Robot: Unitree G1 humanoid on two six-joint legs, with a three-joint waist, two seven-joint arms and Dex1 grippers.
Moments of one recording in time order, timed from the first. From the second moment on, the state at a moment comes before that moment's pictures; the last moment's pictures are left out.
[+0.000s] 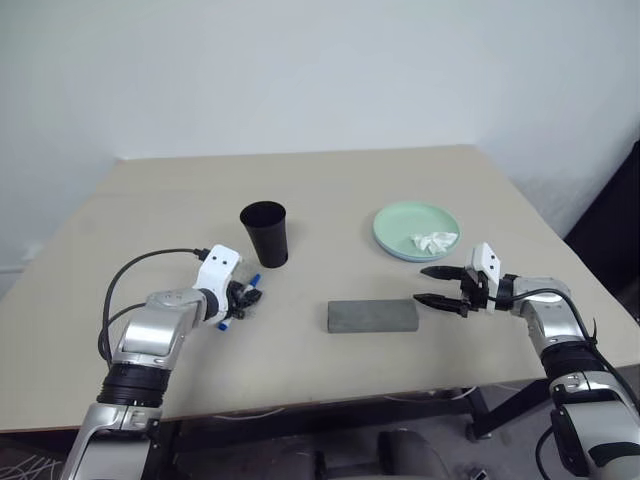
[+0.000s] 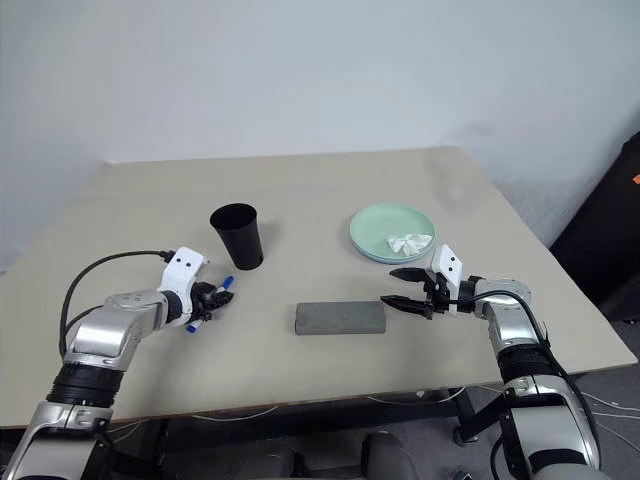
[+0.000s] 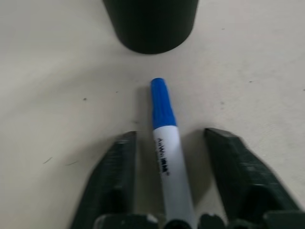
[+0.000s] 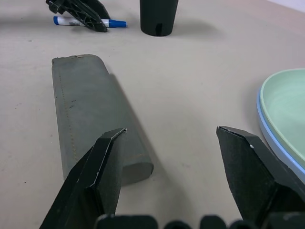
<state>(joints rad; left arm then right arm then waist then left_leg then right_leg) -0.37 0.59 -0.03 0.13 -0.19 0.80 -0.54 -0.54 -0.51 0.03 0.69 0.20 -0.16 1.30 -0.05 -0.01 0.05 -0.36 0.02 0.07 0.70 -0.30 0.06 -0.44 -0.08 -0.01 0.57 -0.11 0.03</state>
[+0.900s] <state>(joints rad) -0.71 0.34 -0.02 0.27 -0.23 0.22 -0.65 -0.58 -0.48 0.03 0.73 0.19 -0.18 1.27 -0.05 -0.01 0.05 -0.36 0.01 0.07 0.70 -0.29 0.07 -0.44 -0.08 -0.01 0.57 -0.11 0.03</state>
